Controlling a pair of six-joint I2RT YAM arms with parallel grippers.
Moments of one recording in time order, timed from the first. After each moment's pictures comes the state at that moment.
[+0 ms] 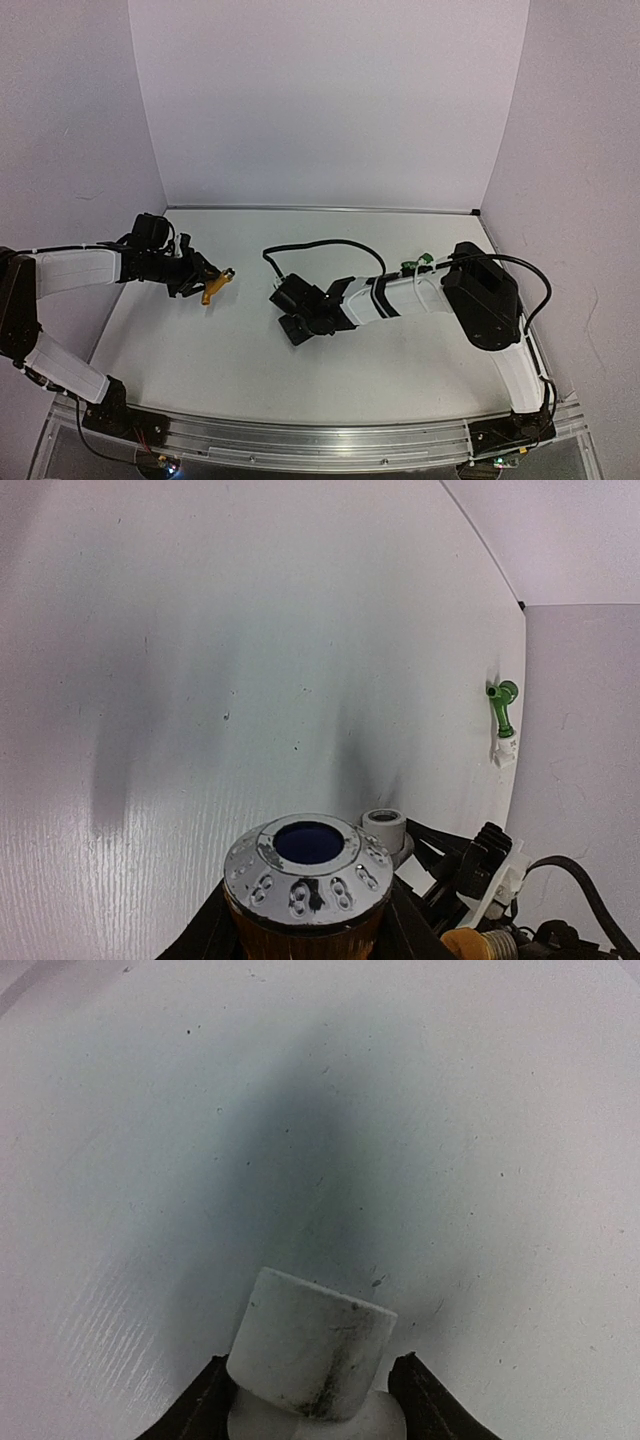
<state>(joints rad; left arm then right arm) -0.27 1.39 0.77 -0.20 0.47 -0.76 1.11 2.26 1.60 -0.36 0.39 0.34</state>
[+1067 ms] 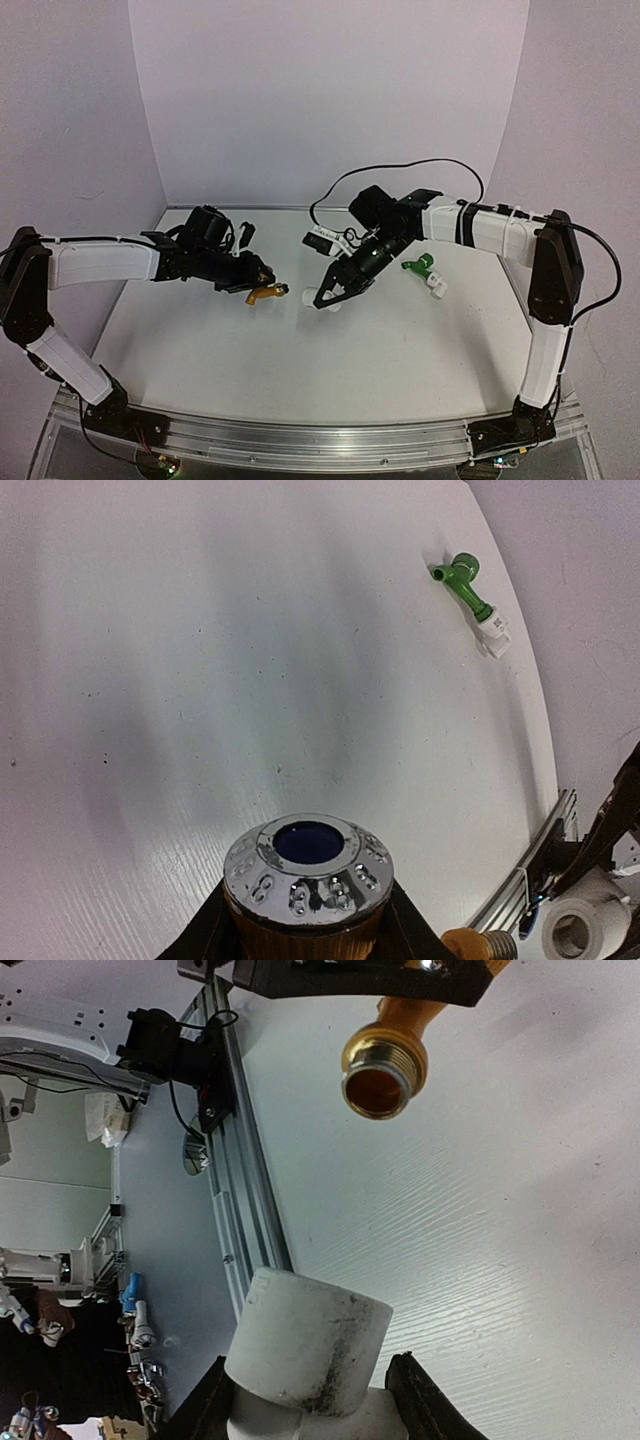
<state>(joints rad) -0.66 1.51 0.96 -0.19 0.30 -0.61 0.77 1.94 1.66 -0.88 -0.86 -0.05</state>
